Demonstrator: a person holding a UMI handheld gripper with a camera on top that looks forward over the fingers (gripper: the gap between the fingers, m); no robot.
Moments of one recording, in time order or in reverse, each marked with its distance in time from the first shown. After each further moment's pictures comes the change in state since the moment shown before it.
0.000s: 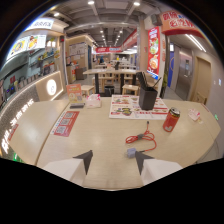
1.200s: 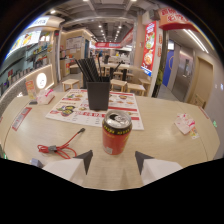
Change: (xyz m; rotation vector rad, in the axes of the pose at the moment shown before) arm 0.282 -0.017 0.140 -0.047 0.033 -0.062
